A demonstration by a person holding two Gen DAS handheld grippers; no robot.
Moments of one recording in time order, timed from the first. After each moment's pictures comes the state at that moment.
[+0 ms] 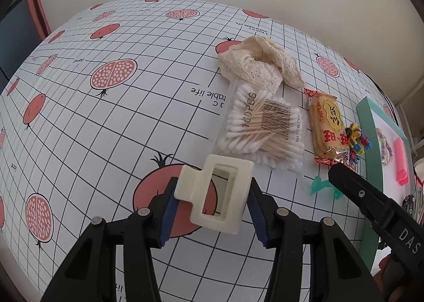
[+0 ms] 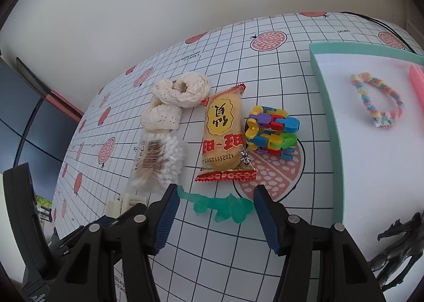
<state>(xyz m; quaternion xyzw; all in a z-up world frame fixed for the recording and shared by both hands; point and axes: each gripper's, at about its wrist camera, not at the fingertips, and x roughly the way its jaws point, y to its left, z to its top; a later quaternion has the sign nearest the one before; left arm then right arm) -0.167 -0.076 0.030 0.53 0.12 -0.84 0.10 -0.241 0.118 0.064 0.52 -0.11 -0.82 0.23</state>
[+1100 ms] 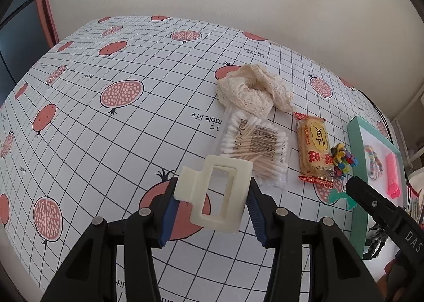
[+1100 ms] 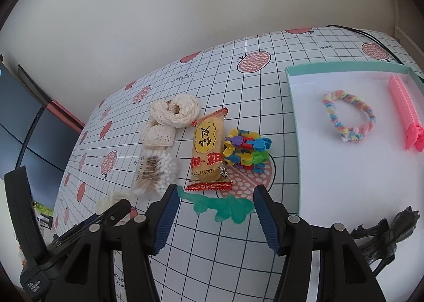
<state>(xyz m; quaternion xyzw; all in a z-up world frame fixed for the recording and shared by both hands) -0.163 -0.074 0.053 0.49 0.13 -0.86 0.11 -0.240 0.149 0.090 0.49 -0.12 -0.84 0.22</state>
